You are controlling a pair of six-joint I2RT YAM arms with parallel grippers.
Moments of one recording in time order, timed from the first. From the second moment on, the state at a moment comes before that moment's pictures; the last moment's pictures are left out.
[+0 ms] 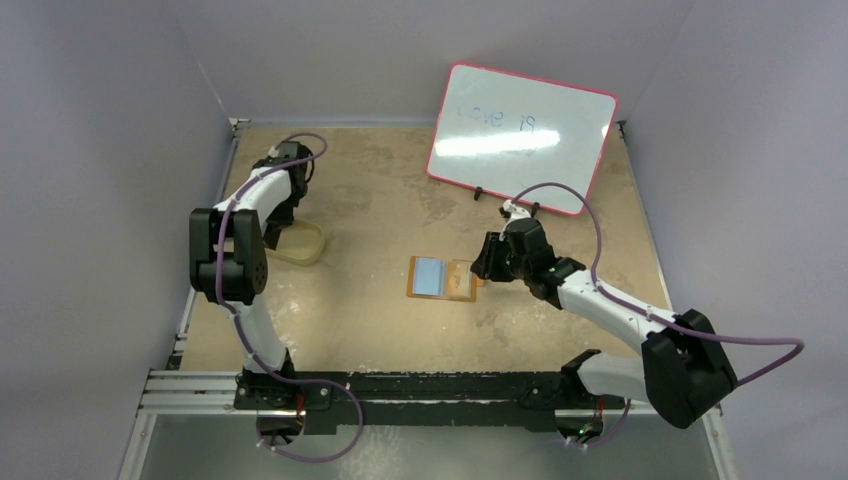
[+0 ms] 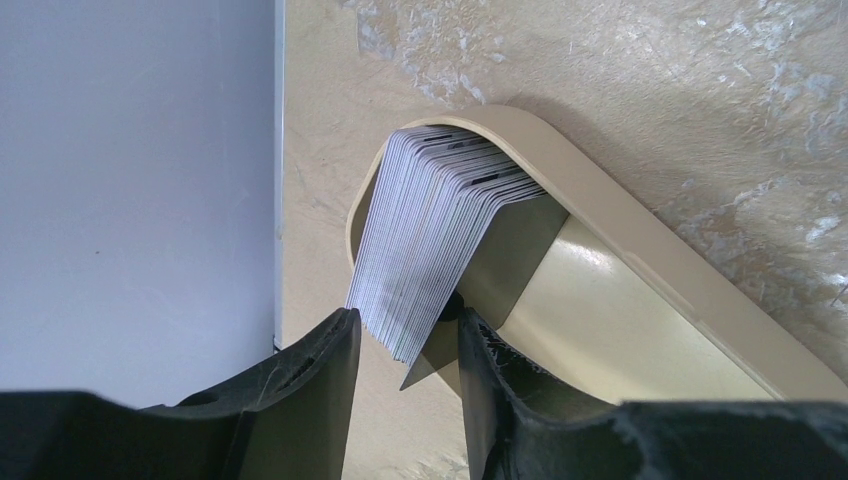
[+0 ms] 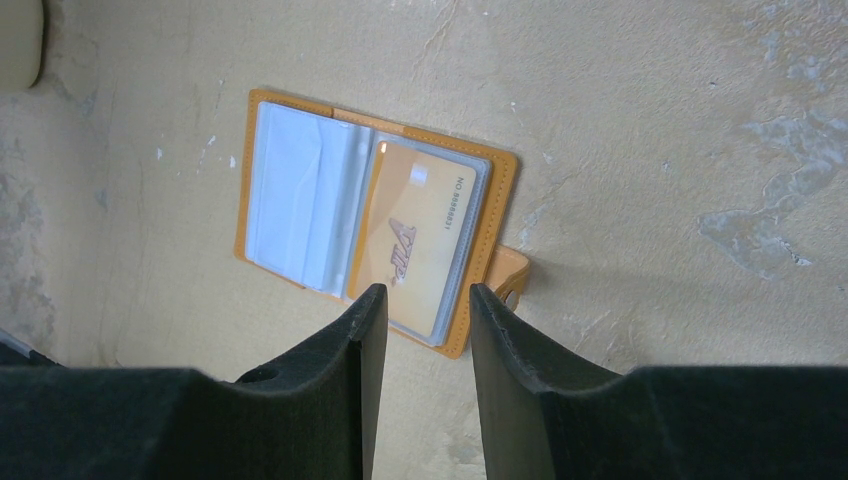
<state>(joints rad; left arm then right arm) -0.03 1.90 1.39 -0.79 -0.69 -0.09 0.53 1.22 0.61 -0.13 -0.05 0.57</state>
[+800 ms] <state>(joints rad) -0.05 1.92 1.45 -0.85 -0.68 -0.08 0.53 1.22 0.61 -0.13 -0.05 0.57</state>
